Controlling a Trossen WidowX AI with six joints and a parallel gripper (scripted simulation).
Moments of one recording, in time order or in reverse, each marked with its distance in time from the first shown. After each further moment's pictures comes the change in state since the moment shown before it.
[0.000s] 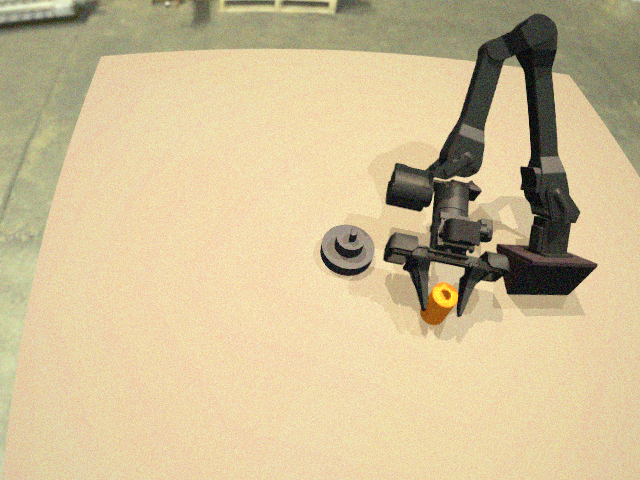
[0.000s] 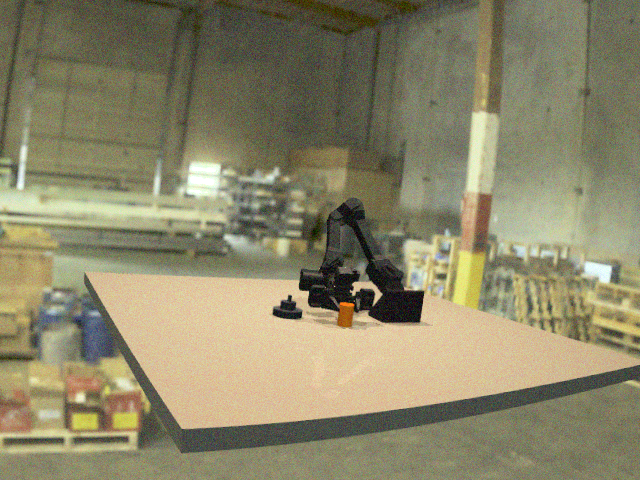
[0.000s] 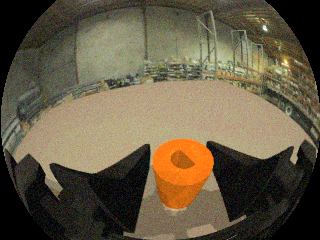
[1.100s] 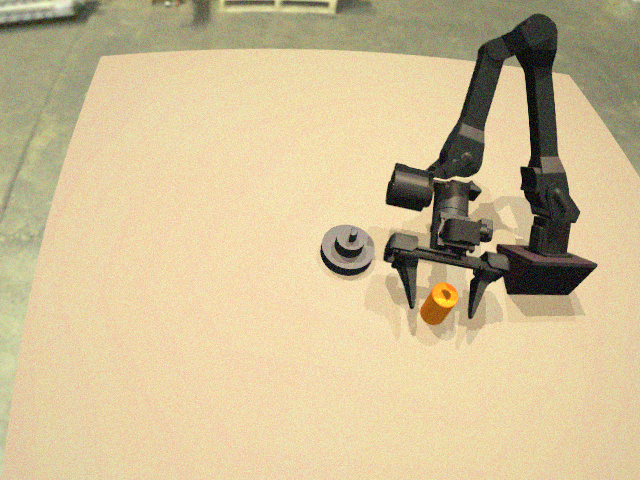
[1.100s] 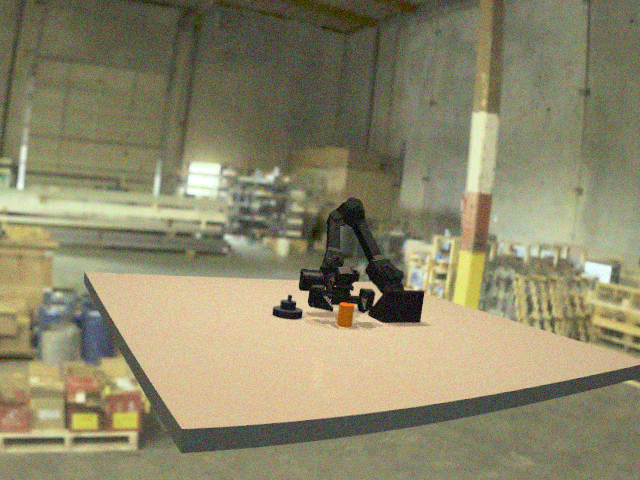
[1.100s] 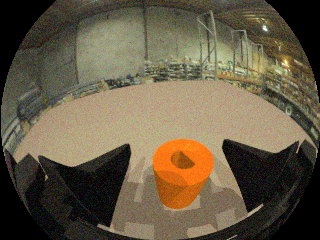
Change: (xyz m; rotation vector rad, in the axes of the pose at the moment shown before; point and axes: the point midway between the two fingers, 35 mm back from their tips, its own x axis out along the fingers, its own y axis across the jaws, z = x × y) arm 0.000 0.000 0.000 0.000 -0.001 0.000
